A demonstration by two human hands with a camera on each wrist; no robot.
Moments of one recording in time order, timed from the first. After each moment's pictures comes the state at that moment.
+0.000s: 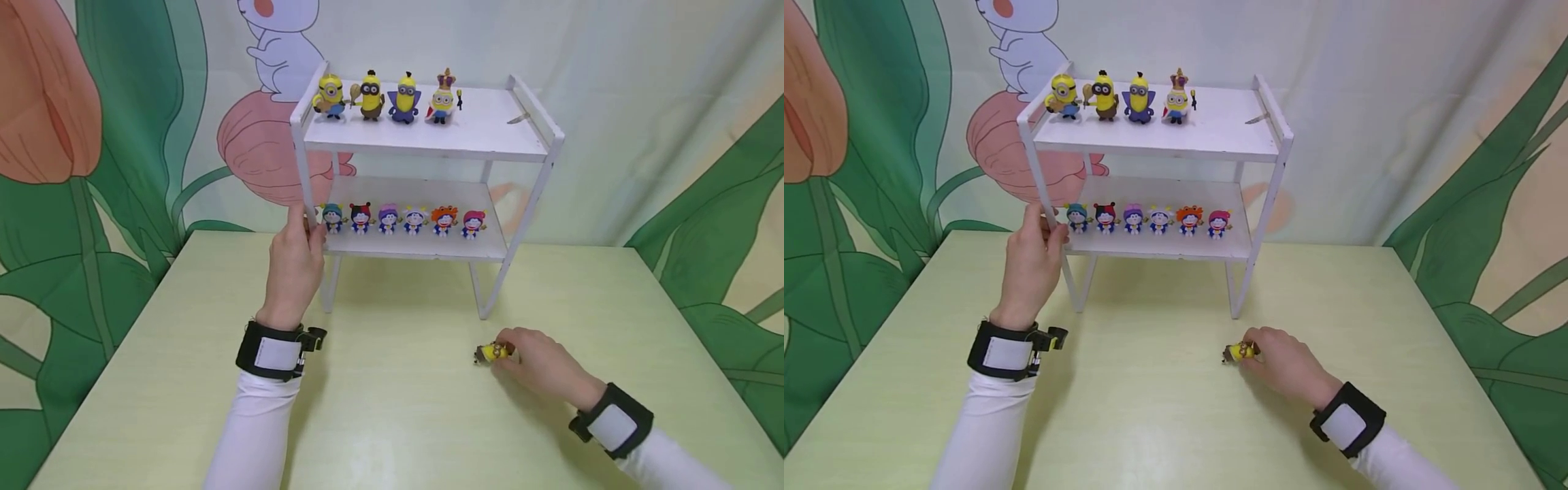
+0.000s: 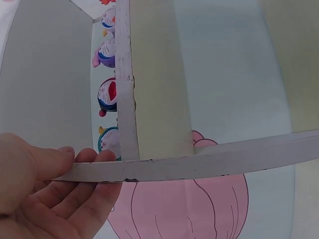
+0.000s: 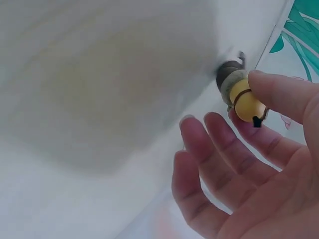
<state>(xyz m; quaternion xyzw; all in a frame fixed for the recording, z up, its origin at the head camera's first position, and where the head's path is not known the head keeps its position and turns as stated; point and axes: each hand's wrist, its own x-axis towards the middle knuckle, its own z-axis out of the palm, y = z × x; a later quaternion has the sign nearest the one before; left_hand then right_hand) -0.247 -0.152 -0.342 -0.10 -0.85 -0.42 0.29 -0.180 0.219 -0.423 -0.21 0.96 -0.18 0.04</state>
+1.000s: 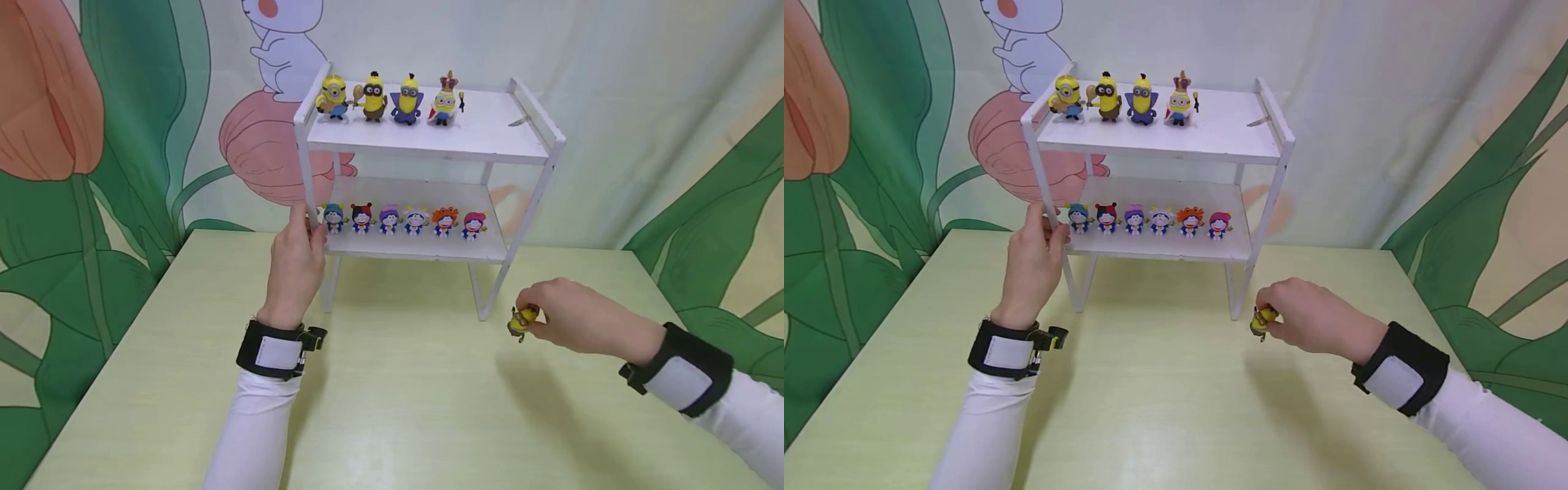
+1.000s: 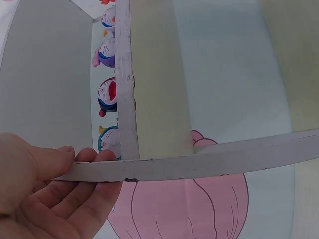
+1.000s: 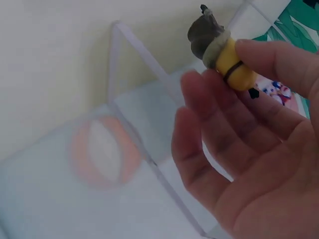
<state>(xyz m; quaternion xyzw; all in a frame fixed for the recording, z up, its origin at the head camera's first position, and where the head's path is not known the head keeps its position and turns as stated) -0.247 -0.152 -0.342 -0.11 -0.85 -0.43 0.28 -0.184 0.220 -0.295 -0.34 0.94 -0.07 0.05</state>
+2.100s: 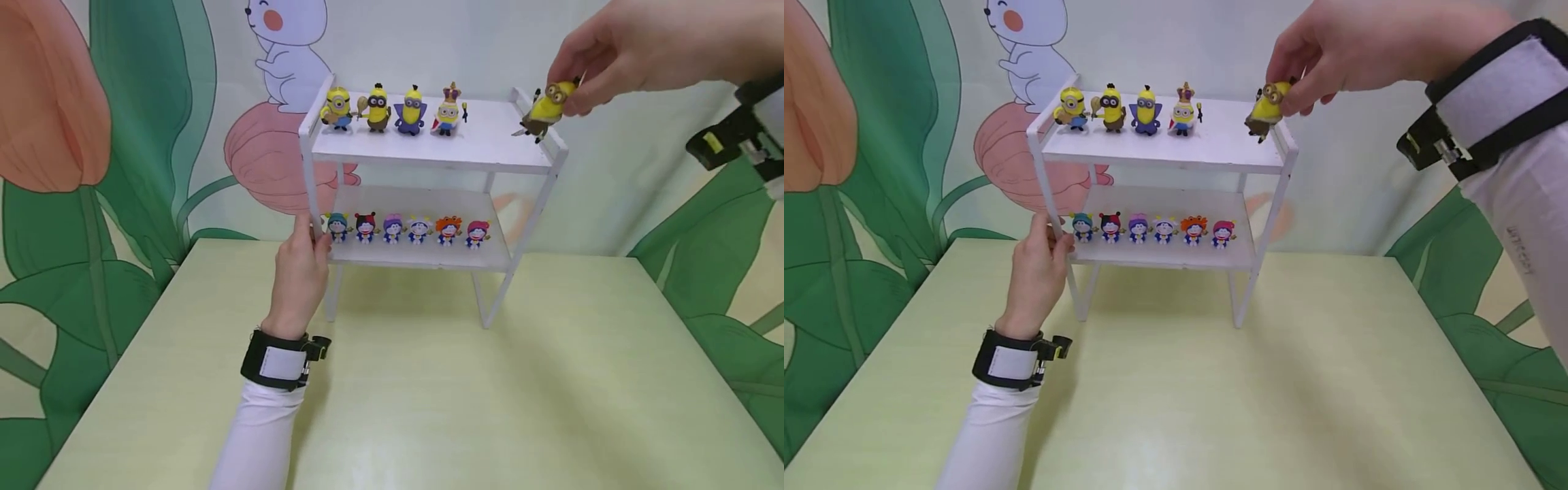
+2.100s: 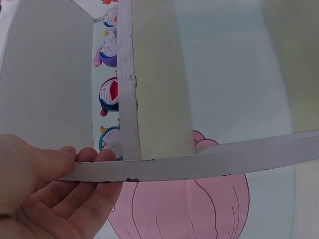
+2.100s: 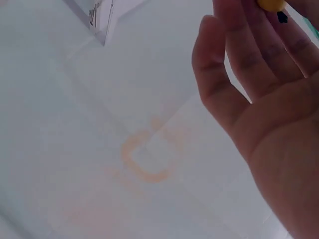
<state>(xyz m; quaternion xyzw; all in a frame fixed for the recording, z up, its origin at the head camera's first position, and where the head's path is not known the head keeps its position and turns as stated) -0.250 -0.154 -0.343 -0.10 -0.86 -0.43 0.28 -0.278 0.199 -0.048 -0.26 0.96 -0.03 0.04</state>
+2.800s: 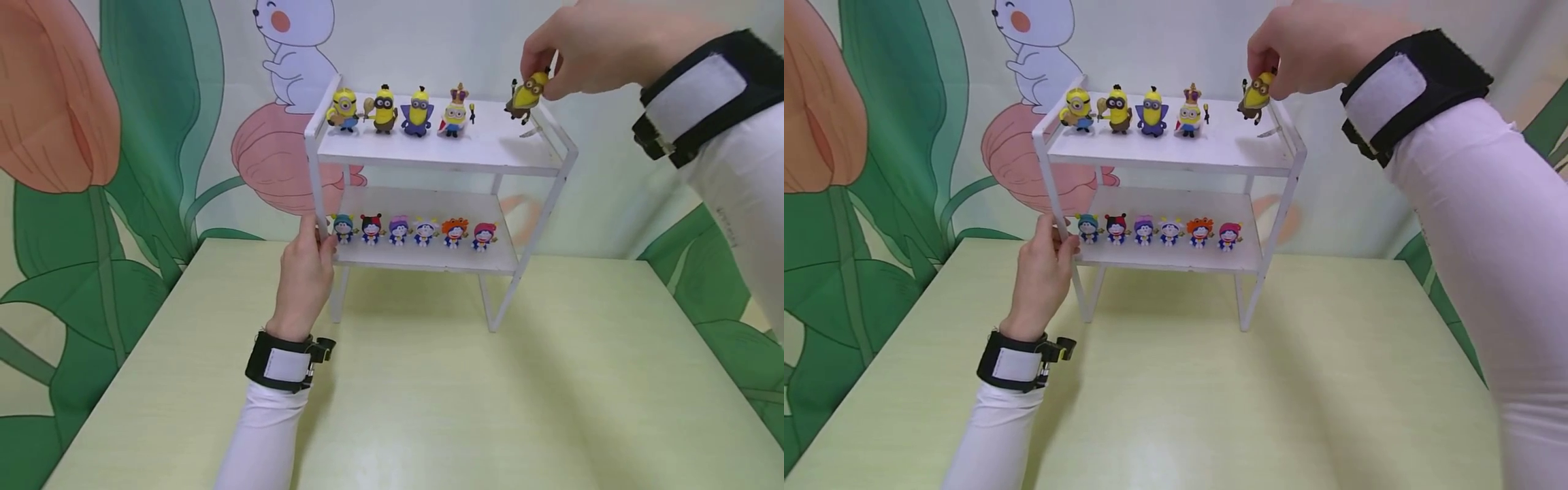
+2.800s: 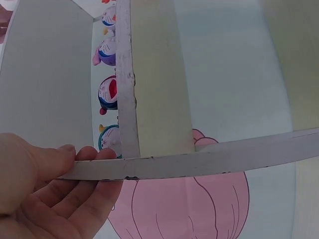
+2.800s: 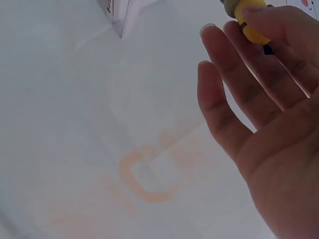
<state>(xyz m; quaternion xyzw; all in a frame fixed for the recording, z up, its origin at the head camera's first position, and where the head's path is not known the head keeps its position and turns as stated) -0.246 -0.154 -0.344 -0.10 -0.86 -0.42 0.28 -0.302 0.162 -0.063 -0.26 0.96 0.06 -0.05</state>
